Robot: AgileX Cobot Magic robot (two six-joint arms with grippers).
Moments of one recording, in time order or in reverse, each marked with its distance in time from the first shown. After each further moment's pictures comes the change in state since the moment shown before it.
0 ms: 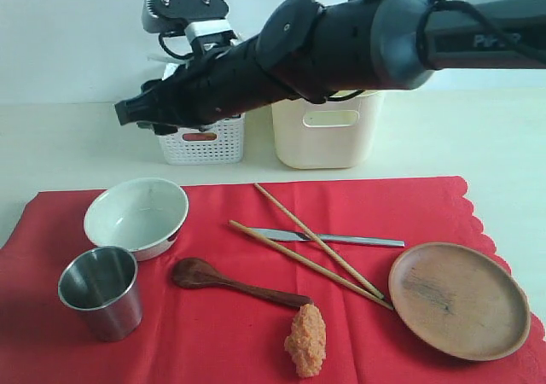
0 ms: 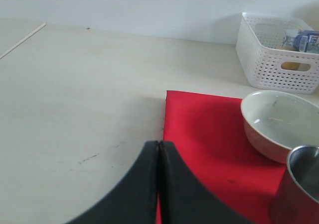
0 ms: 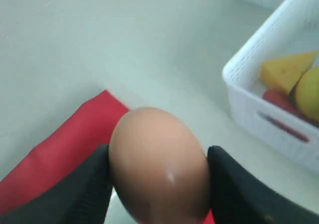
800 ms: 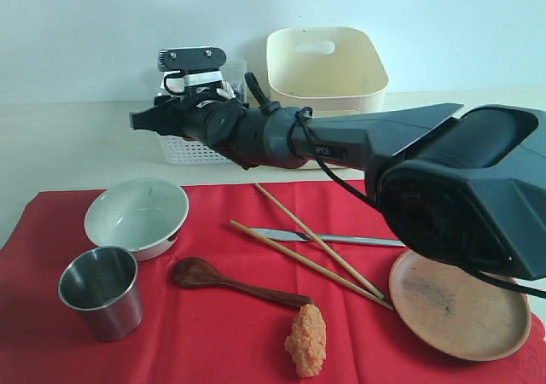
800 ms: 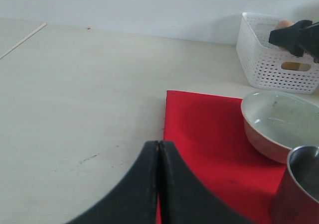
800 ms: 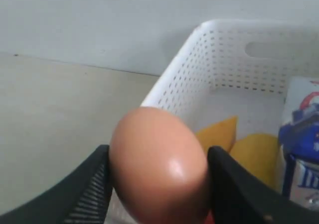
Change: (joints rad) left arm 0.000 0.000 0.000 0.000 0.000 0.000; right arm -0.001 0.521 -0.462 0.085 -0.455 0.005
